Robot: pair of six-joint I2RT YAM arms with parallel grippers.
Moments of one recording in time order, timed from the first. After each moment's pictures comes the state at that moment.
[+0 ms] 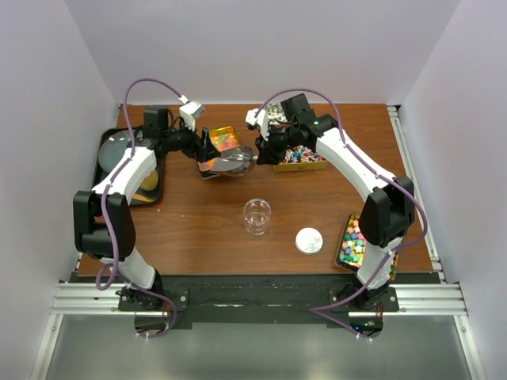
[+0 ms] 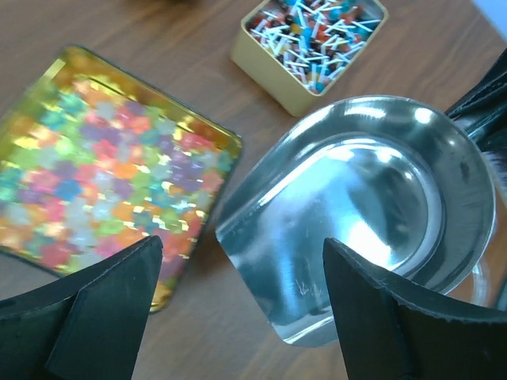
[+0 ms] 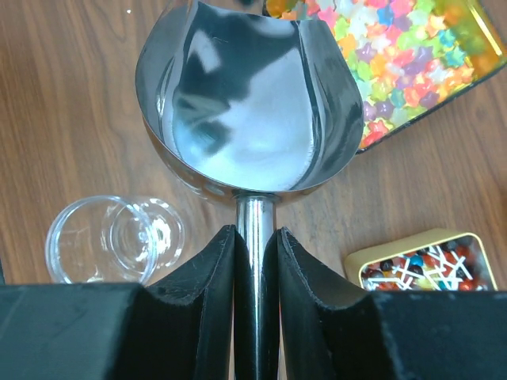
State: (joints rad) left arm -0.09 1.66 1.28 -0.26 0.75 0.14; right arm 0.50 1.87 1.76 -0.75 -0.62 -0.61
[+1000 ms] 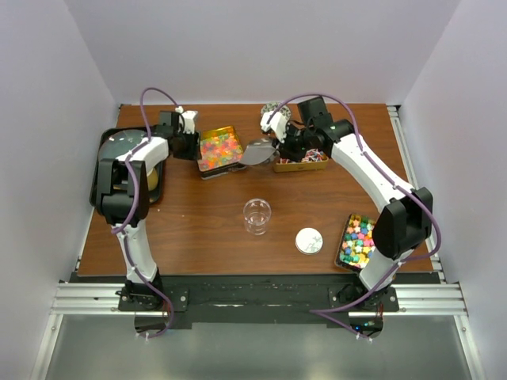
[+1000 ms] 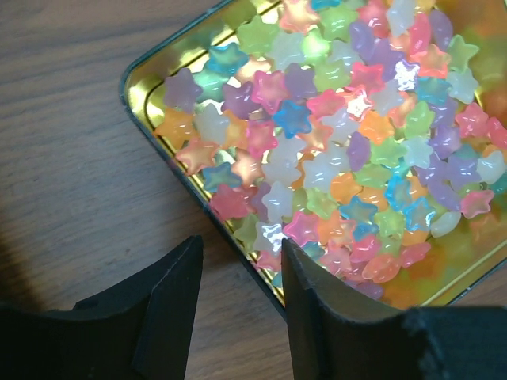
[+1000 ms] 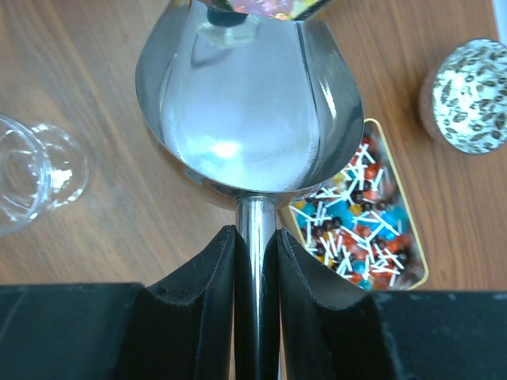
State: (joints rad) left arm -0.07 2.01 1.44 -0.31 0.23 0.03; right arm 0.45 1.72 1.62 -0.74 -0.35 -0.74
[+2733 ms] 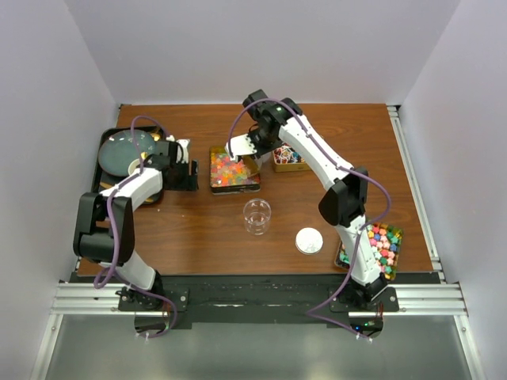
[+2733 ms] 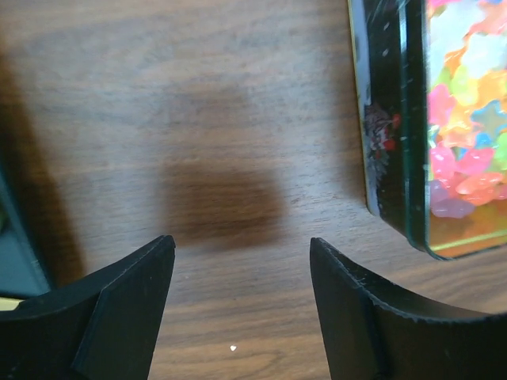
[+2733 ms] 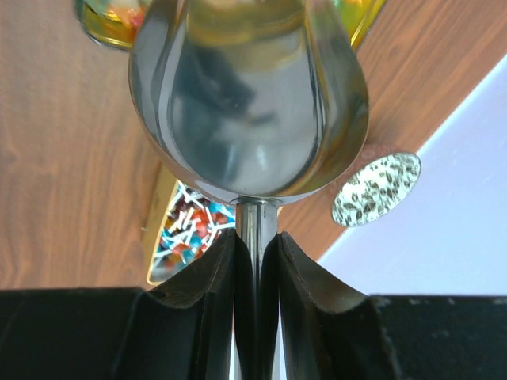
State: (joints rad) left arm -0.12 1.62 0.97 -0.33 0.06 -0.10; right arm 0.63 2.28 2.42 -1.32 0.06 -1.45
